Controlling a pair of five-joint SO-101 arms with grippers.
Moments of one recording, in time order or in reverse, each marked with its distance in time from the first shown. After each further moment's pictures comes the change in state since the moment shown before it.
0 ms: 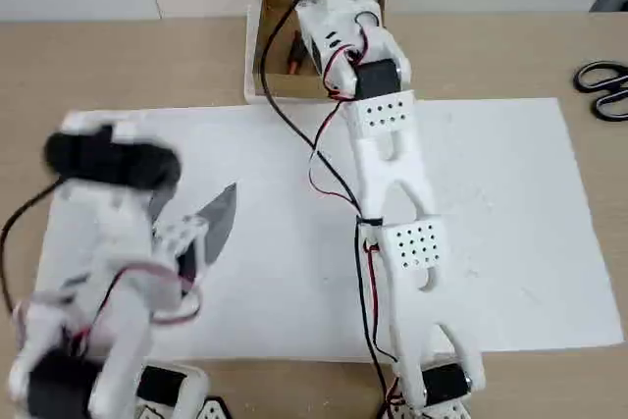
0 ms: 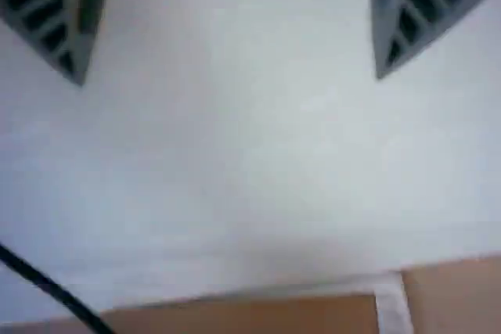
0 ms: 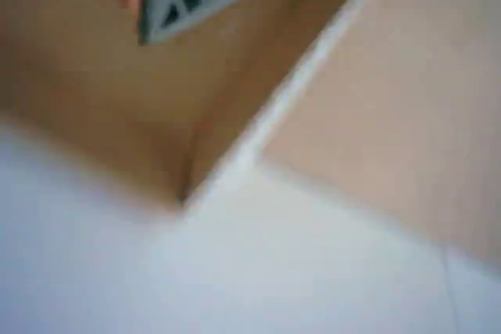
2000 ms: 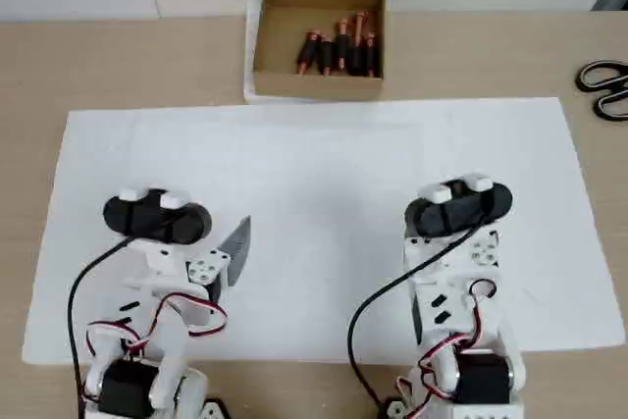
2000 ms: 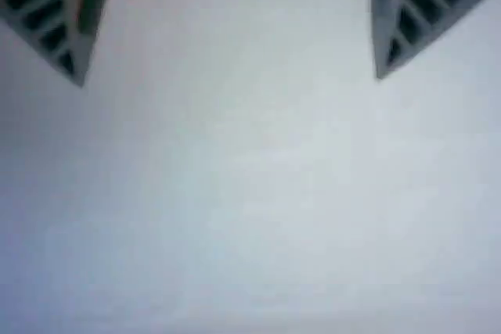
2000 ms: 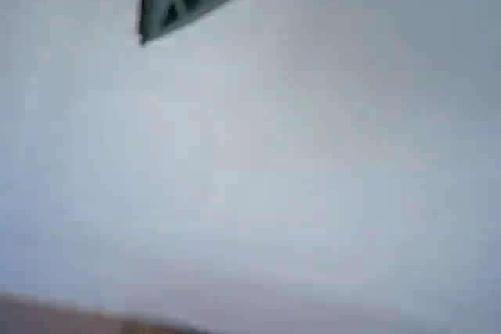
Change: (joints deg) left arm -0.1 -30.4 50.1 -18.2 -0.5; right arm 14.0 -164.2 176.6 -8.4 0.1
